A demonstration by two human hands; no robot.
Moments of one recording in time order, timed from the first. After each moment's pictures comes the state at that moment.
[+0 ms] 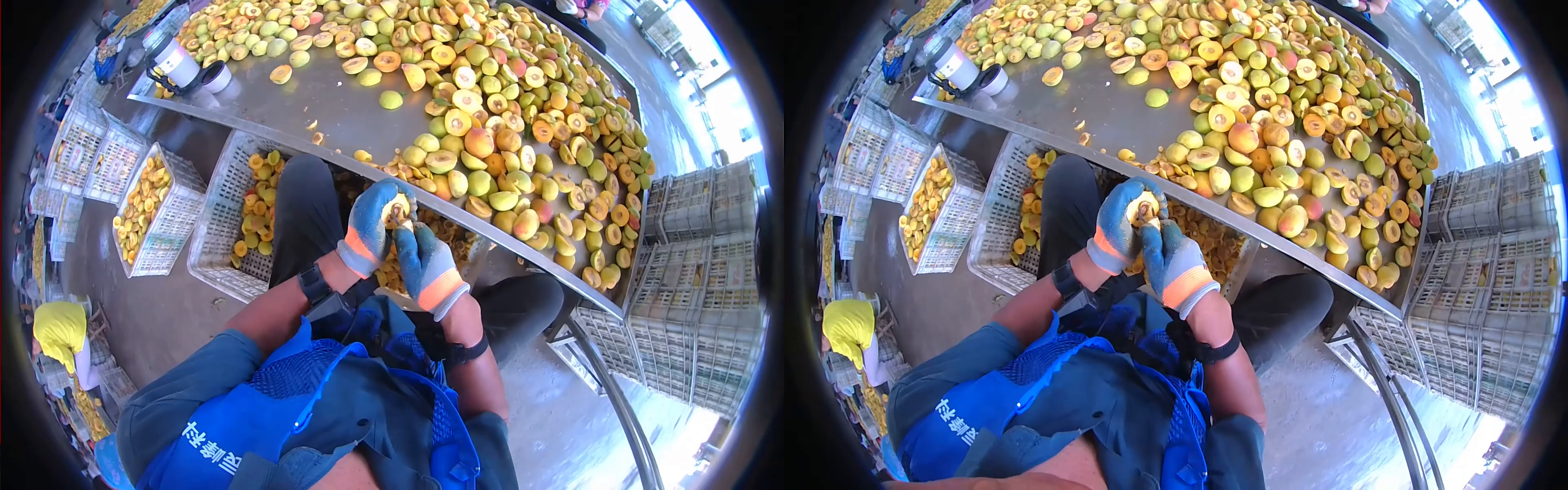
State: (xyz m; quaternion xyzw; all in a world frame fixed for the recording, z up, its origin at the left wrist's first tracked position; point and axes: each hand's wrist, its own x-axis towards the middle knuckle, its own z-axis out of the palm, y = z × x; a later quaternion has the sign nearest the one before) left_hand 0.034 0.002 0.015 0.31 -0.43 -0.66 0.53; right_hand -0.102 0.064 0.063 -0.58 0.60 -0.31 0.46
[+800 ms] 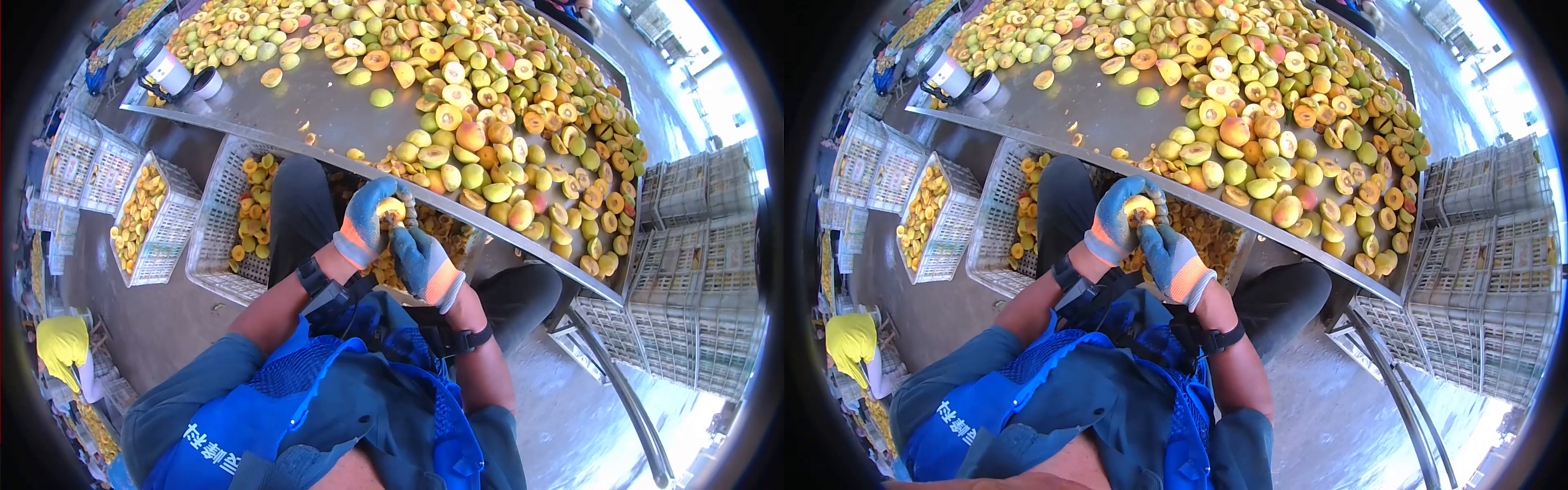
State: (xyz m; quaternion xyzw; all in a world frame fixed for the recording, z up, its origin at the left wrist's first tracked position) left_hand 0.033 0.004 0.024 0.31 -0.42 -0.70 0.49; right_hand -0.108 0.067 0.042 -0.43 0.54 -0.31 0.65
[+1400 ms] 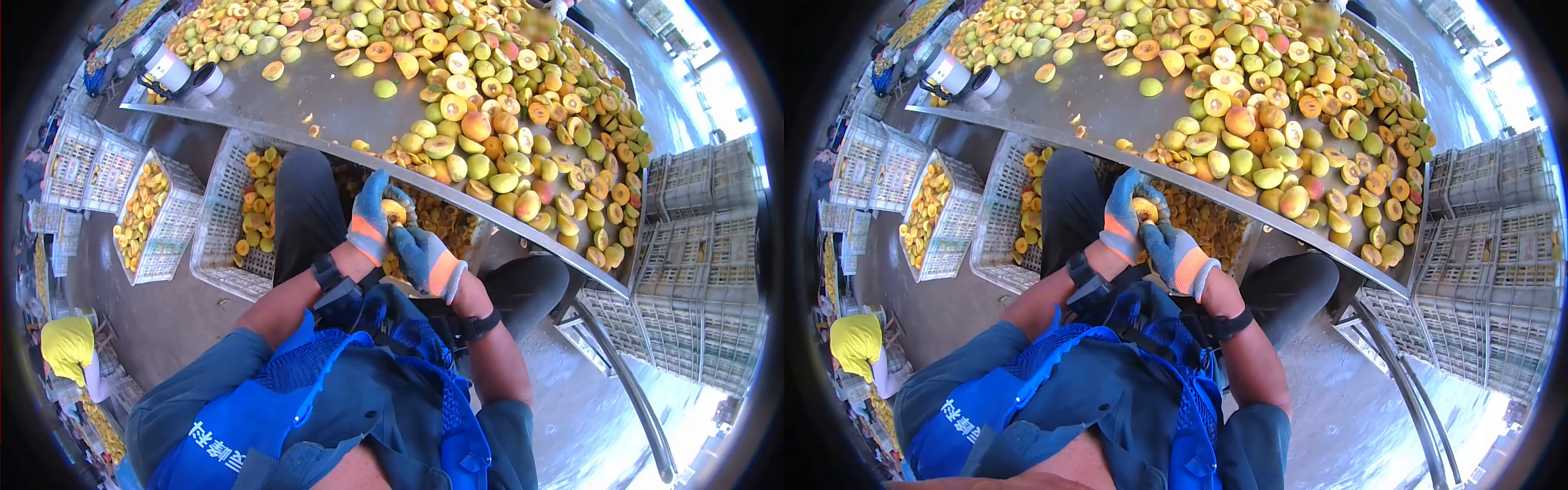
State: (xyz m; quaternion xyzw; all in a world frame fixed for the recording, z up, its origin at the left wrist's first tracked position) left_hand 0.024 0.005 0.006 0.44 -0.15 -0.74 0.48; right_hand -0.105 0.067 0.027 -0.45 0.53 -0.25 0.67
